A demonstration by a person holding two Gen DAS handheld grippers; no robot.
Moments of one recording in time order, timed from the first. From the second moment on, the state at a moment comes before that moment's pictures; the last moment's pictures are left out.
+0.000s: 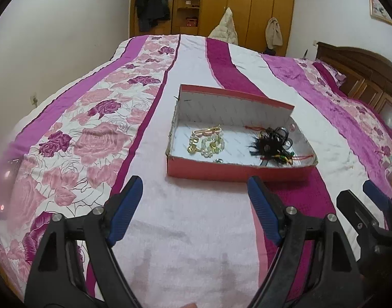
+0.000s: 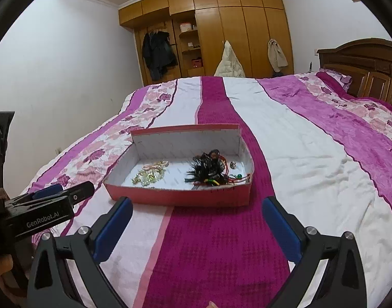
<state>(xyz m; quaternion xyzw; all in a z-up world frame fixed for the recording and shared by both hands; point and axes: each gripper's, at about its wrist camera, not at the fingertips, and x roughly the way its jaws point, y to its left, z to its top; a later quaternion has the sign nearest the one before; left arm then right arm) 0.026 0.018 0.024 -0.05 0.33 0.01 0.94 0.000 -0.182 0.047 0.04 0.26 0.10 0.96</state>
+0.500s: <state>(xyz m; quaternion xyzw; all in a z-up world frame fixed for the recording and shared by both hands) 0.022 0.011 0.029 -0.04 0.31 0.00 0.95 -0.002 -0.188 0.044 0.05 0.26 0.09 0.96</state>
